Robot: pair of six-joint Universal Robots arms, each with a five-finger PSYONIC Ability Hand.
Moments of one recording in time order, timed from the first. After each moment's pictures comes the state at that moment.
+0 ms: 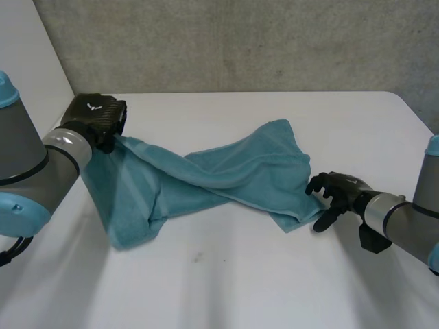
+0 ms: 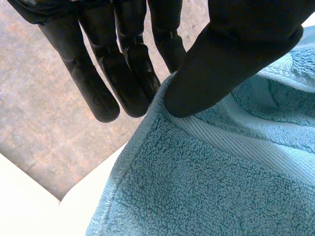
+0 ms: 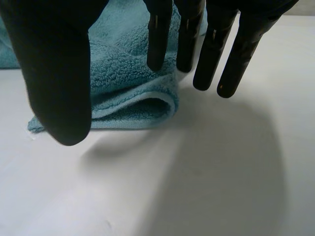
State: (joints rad) left arm 4.42 -1.93 -1.41 3.20 -1.51 3.52; right arm 1.71 -1.04 1.59 0.01 1.22 3.13; left_hand 1.18 1.22 1.21 1.22 1.03; right_hand 0.41 0.45 0.48 0.49 0.30
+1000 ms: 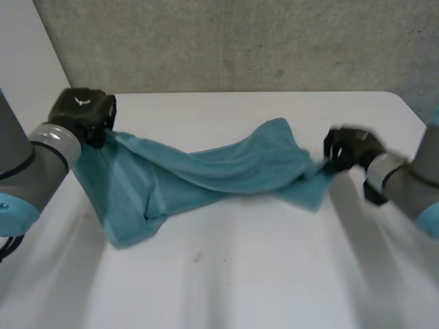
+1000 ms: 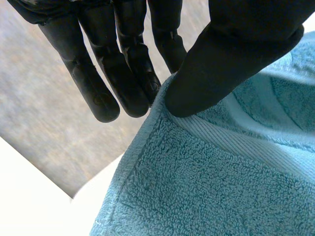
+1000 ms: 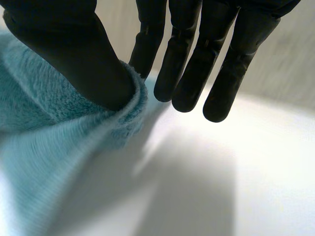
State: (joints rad) left arm 4.45 -1.89 -1.43 3.20 -1.51 3.51; right arm 1.75 -0.99 1.38 -0.07 1.31 3.12; left_hand 1.18 1.22 1.21 1.22 1.03; right_hand 0.98 1.18 1.18 1.19 0.97
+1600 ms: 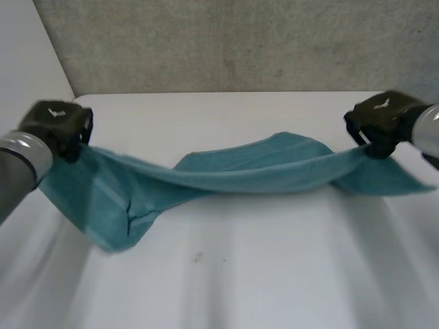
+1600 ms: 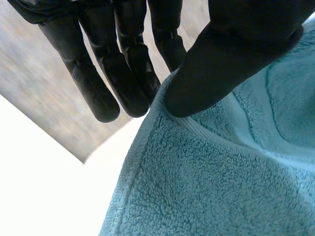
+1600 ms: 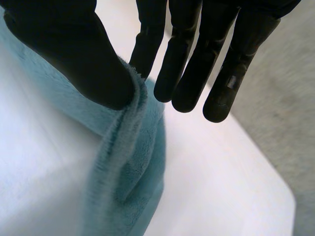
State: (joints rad) left arm 4.53 -1.80 -1.49 3.07 -1.50 3.58; right arm 1.71 -1.17 1.09 0.55 1.25 2.44; left_hand 1.18 1.22 1.22 1.22 1.03; right_hand 0.98 1.18 1.18 1.19 0.98
